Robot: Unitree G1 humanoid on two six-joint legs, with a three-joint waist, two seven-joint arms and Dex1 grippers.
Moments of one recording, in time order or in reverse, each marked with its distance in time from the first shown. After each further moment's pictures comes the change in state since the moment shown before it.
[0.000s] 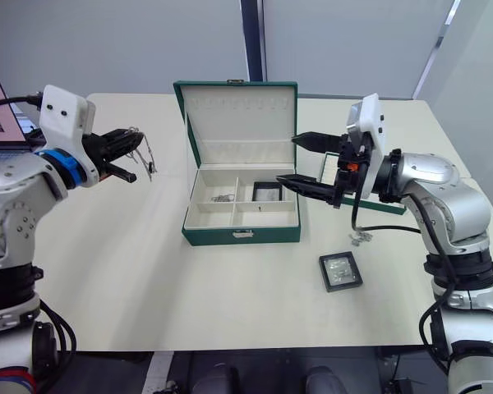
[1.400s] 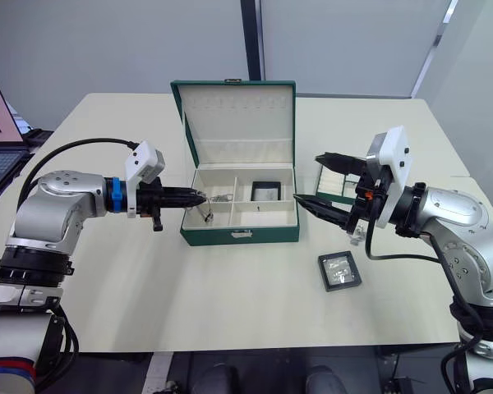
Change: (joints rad) left arm -0.045 -0.040 -0.308 0.374 0.122 -0.349 -0.611; right arm 0.248 -0.063 -0.107 -0.298 0.079 0.085 -0.222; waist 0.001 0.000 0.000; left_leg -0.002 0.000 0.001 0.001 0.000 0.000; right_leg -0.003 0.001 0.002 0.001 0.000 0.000
